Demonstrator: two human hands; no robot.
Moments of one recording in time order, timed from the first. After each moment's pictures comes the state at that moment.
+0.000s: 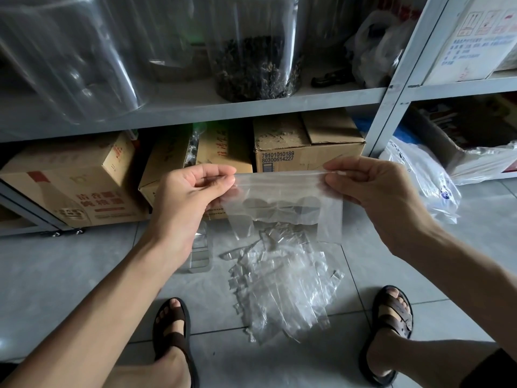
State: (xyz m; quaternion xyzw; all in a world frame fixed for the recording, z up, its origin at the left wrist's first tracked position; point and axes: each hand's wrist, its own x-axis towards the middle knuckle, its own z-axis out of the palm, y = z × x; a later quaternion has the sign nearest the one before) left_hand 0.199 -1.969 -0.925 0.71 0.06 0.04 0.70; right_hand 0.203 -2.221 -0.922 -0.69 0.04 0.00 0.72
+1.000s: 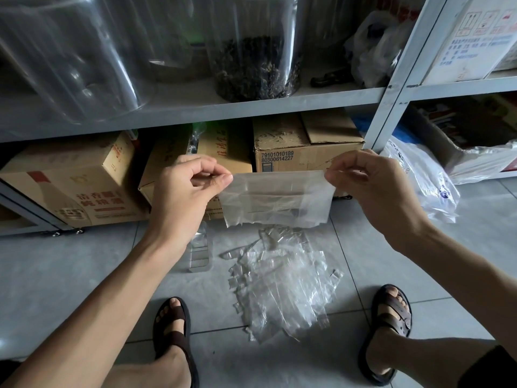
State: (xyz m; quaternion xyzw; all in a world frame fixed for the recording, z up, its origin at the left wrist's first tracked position) left_hand 0.206 -1.960 -0.927 0.83 0.00 0.13 0.54; right_hand 0.210 -2.227 -0.926 -0.82 -0.02 -0.08 0.57
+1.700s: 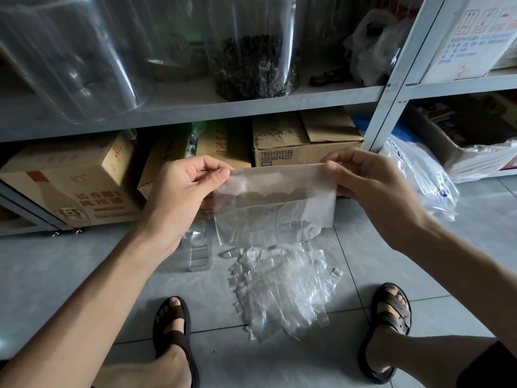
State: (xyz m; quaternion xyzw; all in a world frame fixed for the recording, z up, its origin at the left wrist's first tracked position) left_hand 0.207 -1.956 -0.922 0.78 -0.02 0.03 0.63; right_hand 0.208 -2.226 -0.926 -0.73 -0.05 0.00 0.68
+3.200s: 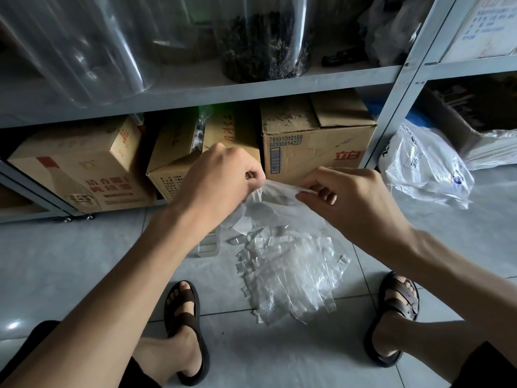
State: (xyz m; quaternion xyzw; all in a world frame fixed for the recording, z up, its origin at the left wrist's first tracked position) left_hand 0.213 -1.977 -0.916 0.96 -0.16 0.06 0.23; right_hand 0.186 -2.193 -0.942 -0.90 -0.25 -0.18 0.30
